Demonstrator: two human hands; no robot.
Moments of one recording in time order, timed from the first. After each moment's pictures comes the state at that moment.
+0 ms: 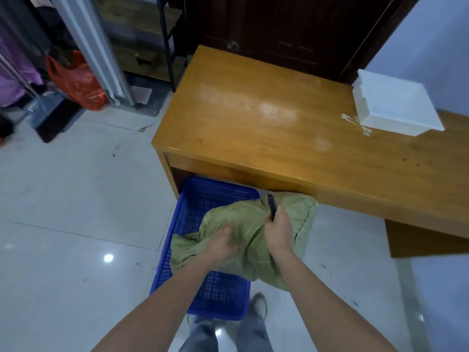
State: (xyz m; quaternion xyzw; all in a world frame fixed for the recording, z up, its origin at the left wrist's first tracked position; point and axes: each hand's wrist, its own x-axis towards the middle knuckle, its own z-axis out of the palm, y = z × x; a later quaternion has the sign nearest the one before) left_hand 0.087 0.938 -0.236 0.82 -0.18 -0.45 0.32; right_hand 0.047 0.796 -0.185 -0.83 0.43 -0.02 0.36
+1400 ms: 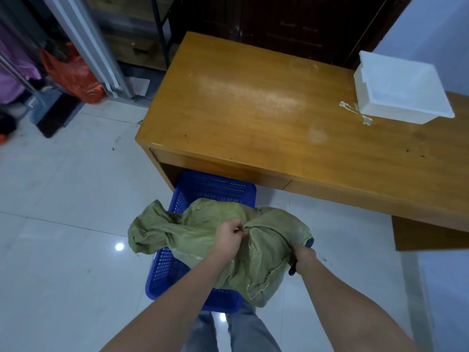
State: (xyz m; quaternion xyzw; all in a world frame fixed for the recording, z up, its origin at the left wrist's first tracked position) left_hand 0.066 0.867 -0.219 0.79 -0.03 -0.33 0.52; right_hand -0.028 0.689 -0.248 -0.43 0.72 0.11 0.53
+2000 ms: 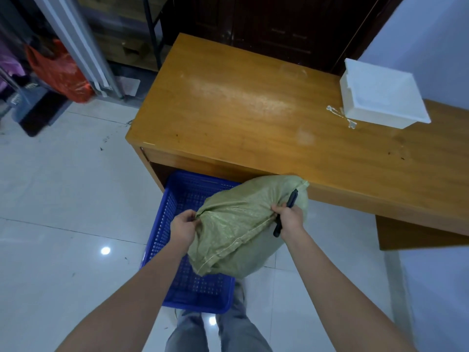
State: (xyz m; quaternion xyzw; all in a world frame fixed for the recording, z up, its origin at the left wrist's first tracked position) left_hand 0.106 0.927 -0.241 0.78 0.13 -0.29 0.55; right_hand 0.034 0.687 -0.200 -0.51 0.57 -0.05 0.65
